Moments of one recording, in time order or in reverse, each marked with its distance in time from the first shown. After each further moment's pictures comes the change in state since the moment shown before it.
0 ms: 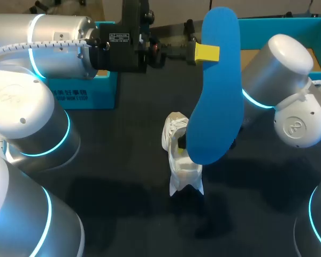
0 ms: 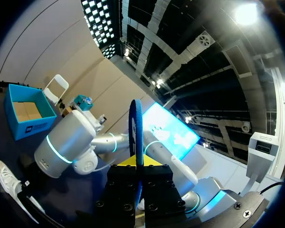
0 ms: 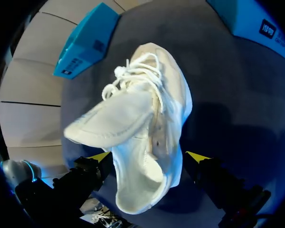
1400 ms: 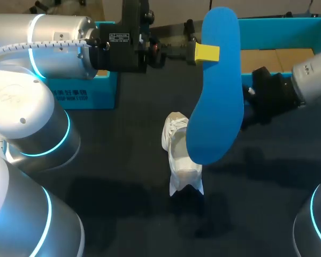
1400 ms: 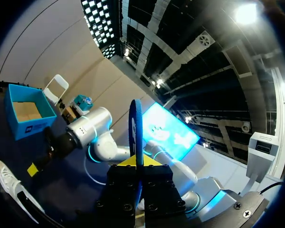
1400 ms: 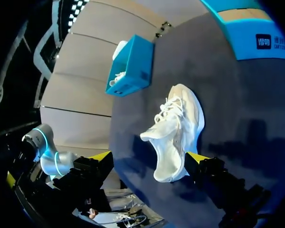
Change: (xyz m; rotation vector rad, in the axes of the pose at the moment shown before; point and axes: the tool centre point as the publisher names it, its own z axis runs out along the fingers) left arm 0.000 0.000 0.000 0.000 0.000 0.000; right arm 0.007 0.019 -0.137 -0.113 0.436 -0.010
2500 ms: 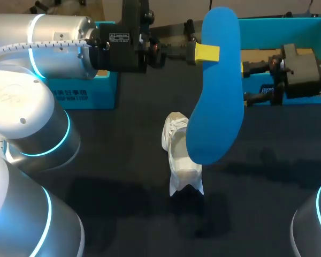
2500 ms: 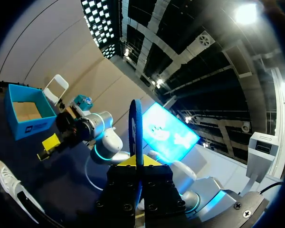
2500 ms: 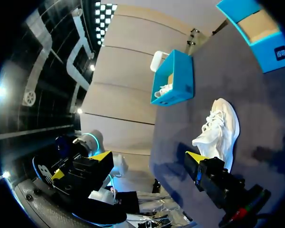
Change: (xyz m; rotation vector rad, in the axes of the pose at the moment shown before) left arm 0.000 0.000 0.000 0.000 0.000 0.000; right arm 0.075 0.014 -0.073 -0.064 0.361 -0.008
